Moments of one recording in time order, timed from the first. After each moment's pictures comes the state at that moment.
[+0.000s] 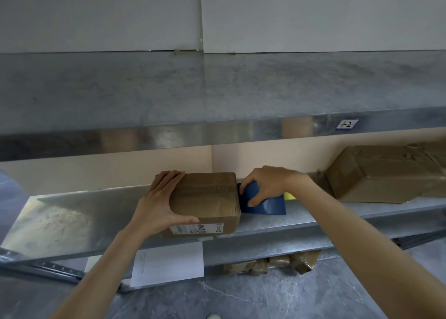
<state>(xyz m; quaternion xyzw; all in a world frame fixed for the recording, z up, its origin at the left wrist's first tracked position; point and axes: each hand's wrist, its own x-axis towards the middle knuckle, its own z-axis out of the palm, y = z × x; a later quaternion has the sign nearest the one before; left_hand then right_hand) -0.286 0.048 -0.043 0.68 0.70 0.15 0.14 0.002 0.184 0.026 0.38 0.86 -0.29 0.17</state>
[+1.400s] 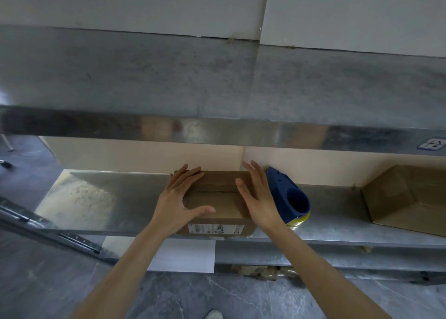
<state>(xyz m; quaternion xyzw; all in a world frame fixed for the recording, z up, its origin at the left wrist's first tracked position) -0.293 0.029 -0.055 0.63 0.69 0.32 0.15 -0.082 0.117 -0.050 0.45 0.72 -0.46 -0.28</state>
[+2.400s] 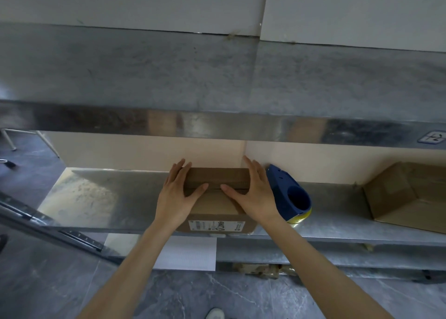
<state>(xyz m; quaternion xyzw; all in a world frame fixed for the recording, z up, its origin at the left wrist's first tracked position) -0.284 0.039 -0.056 0.52 0.78 0.31 0.16 -0.094 0.123 -0.051 0.51 0.77 -0.33 -0.21</state>
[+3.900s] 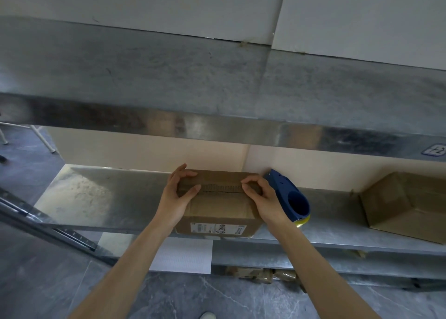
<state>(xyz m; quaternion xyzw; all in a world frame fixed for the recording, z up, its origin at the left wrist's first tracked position) -0.295 0.033 -0.066 0.42 0.65 0.53 0.35 -0.078 0.123 -0.053 0.46 0.60 -0.58 -0.30</state>
